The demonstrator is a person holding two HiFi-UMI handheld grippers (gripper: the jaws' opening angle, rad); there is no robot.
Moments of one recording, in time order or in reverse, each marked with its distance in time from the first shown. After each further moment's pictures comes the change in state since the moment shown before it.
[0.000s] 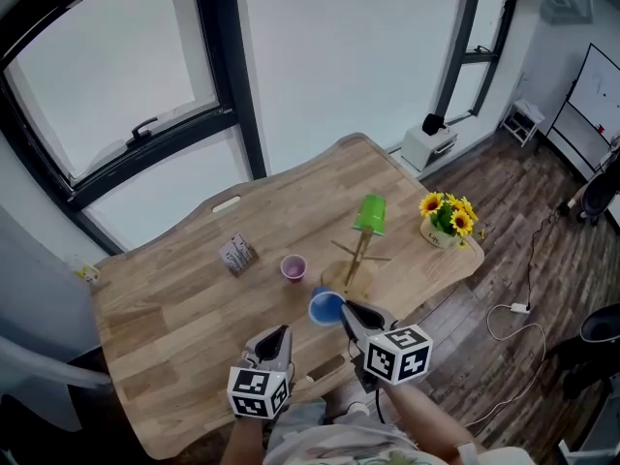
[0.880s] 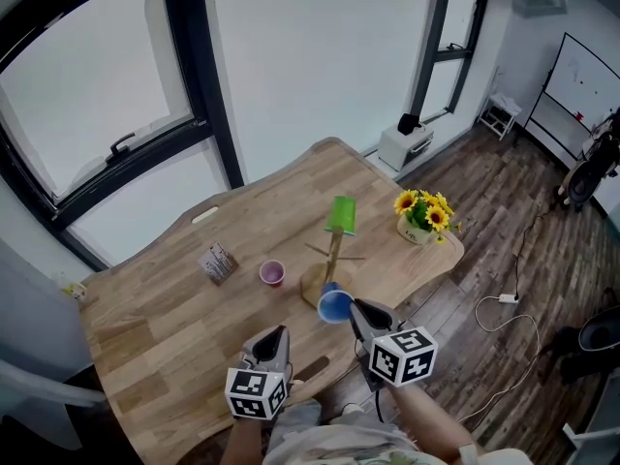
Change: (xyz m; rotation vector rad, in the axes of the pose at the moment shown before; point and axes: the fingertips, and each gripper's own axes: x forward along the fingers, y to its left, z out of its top) left arm 0.017 -0.037 0.010 0.023 -0.020 -0.070; right arm -0.051 -0.042 0.015 -0.047 -0.071 -0.135
